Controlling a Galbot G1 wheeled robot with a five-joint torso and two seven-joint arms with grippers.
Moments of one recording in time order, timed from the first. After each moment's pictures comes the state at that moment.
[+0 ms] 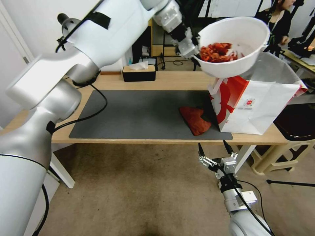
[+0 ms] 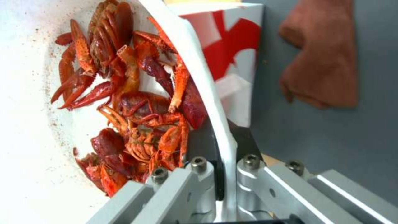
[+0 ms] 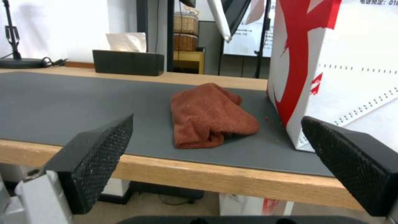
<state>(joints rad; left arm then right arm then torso) -0.56 -1.48 0.48 -0.91 0.03 -0.68 1.40 -1.62 1.16 0.38 2.03 0.18 0.27 0.19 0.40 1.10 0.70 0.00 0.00</state>
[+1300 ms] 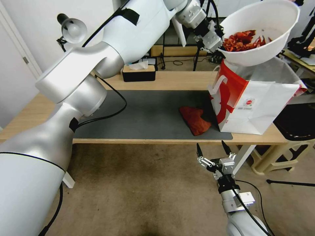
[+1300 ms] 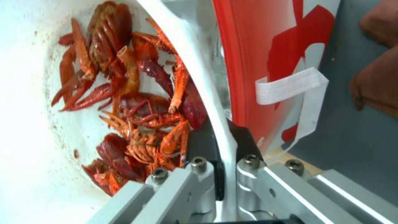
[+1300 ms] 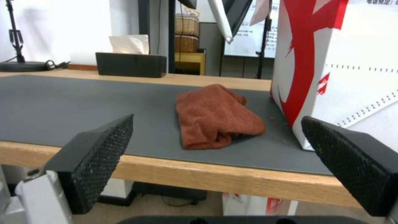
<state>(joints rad) -0.59 -1.61 0.47 -0.70 0.07 -0.71 1.24 -1.62 1.18 0.37 2.03 0.17 0.27 0.19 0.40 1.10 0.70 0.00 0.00</state>
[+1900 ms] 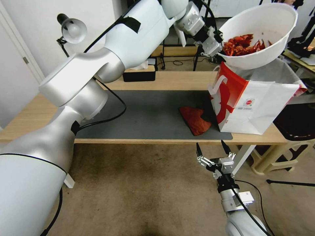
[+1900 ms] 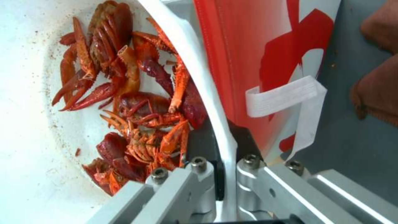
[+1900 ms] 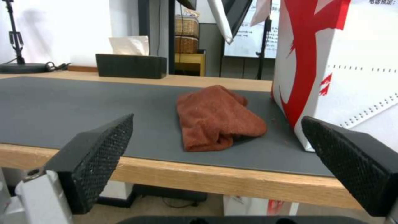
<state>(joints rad) -0.55 -1.61 0.49 -0.71 0.09 -0.73 1.19 -1.61 1.18 0.36 2.03 0.17 0.27 0.20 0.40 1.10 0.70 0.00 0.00</state>
